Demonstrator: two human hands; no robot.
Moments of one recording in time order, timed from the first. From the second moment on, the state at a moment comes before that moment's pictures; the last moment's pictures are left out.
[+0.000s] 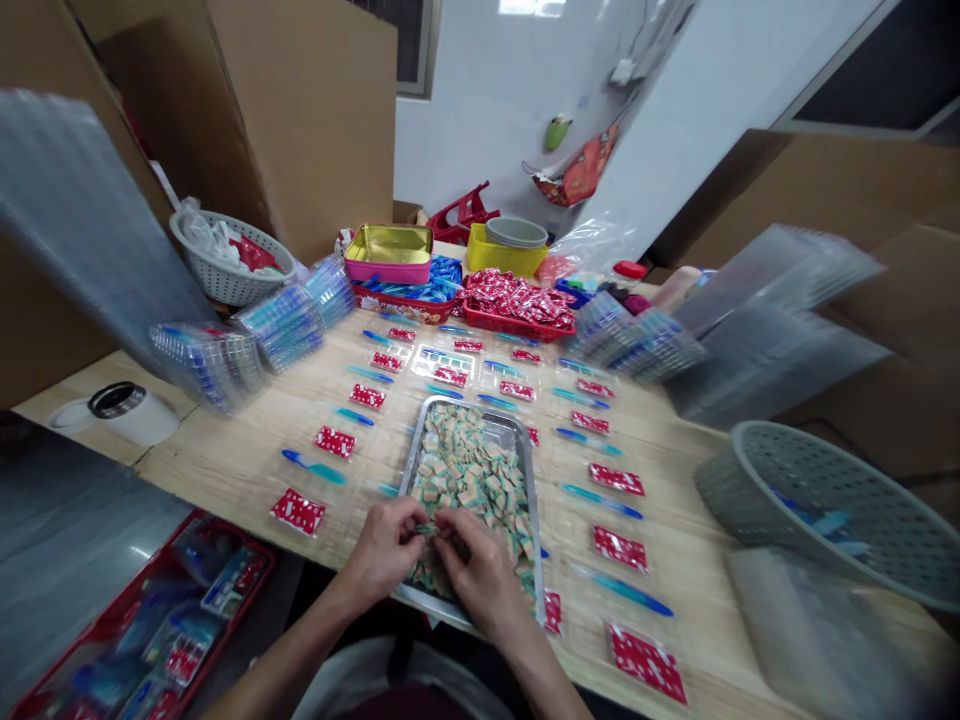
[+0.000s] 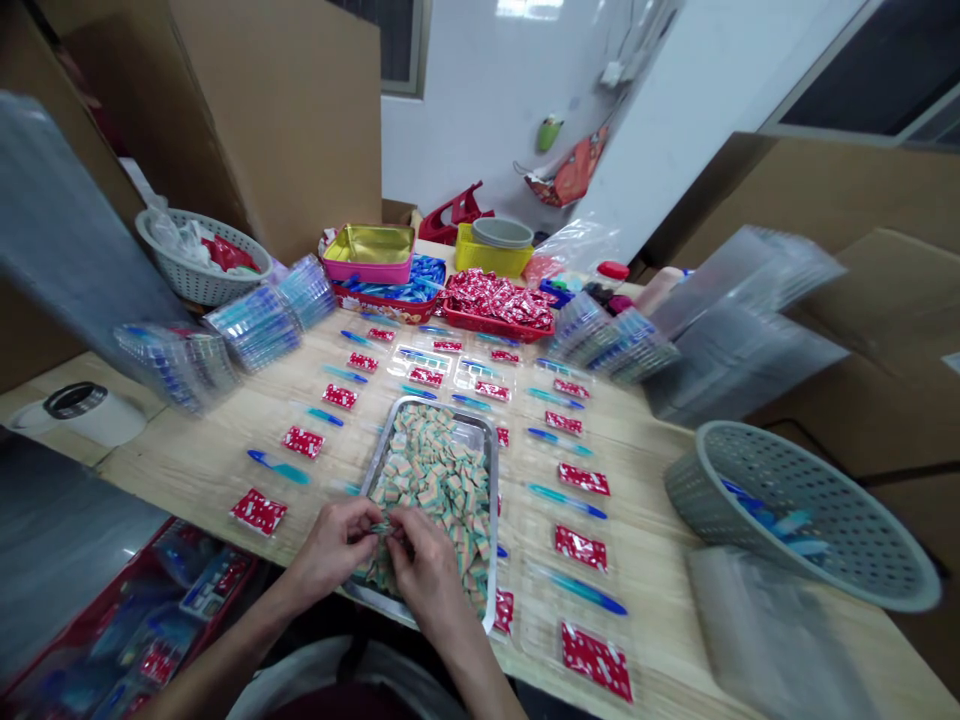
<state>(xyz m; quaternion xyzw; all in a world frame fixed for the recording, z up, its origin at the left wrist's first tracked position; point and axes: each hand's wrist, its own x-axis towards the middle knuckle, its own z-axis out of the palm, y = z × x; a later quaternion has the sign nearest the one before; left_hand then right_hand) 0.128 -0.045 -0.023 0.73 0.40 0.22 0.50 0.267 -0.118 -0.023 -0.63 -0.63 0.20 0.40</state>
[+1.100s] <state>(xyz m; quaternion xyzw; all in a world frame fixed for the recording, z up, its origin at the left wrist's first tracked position) 0.133 -0.050 -0.022 0.76 0.39 0.22 0.47 0.271 -0.118 -0.024 -0.63 -0.65 0.16 0.38</state>
